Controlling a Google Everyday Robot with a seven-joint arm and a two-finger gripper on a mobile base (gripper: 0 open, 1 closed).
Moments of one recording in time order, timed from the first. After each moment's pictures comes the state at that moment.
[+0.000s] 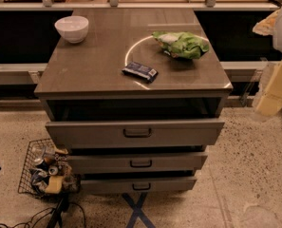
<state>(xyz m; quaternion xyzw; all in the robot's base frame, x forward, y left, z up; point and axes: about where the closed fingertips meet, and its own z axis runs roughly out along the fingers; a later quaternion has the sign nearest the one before) 0.438 -0.211 0.996 -0.60 0.77 -0.06 0.19</state>
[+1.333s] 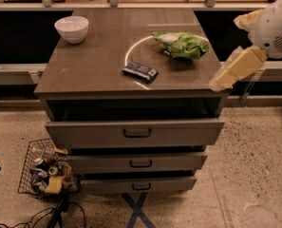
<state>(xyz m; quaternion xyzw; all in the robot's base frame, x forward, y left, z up) 0.525 -0.187 0.980 -0.53 0.76 0.05 0.37</state>
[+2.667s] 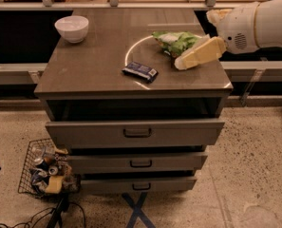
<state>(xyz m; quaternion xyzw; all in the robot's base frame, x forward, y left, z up) 0.594 -0.130 0.981 -0.46 0.71 0.17 0.50</state>
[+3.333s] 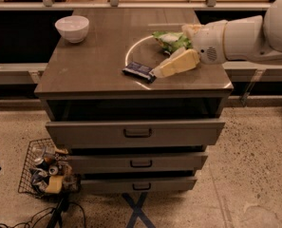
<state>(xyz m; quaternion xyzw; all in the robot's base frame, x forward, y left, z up) 0.611 -0.083 0.944 -0.47 0.69 0.23 0.50</state>
